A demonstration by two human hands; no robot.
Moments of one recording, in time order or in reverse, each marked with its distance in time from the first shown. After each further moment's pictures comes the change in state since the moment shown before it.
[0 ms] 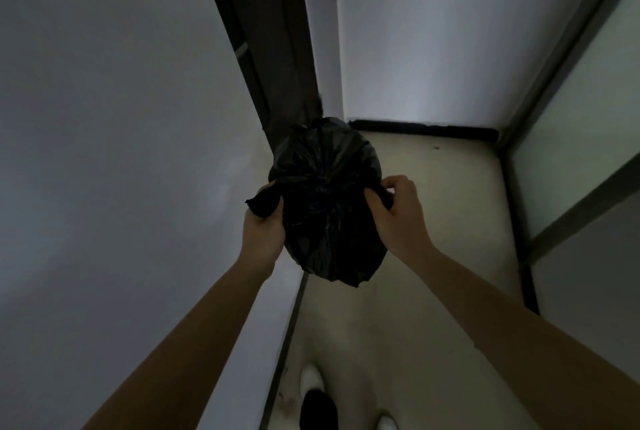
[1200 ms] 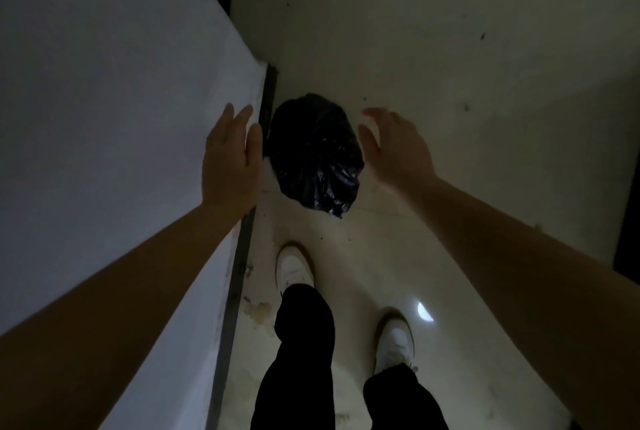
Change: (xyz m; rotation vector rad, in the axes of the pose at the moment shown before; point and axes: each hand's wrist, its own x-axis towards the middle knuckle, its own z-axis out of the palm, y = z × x) left_hand 0.268 -0.592 0.052 0.765 -0.198 -0.016; right_hand 0.089 0.542 0.303 -0.590 -0.395 0.247
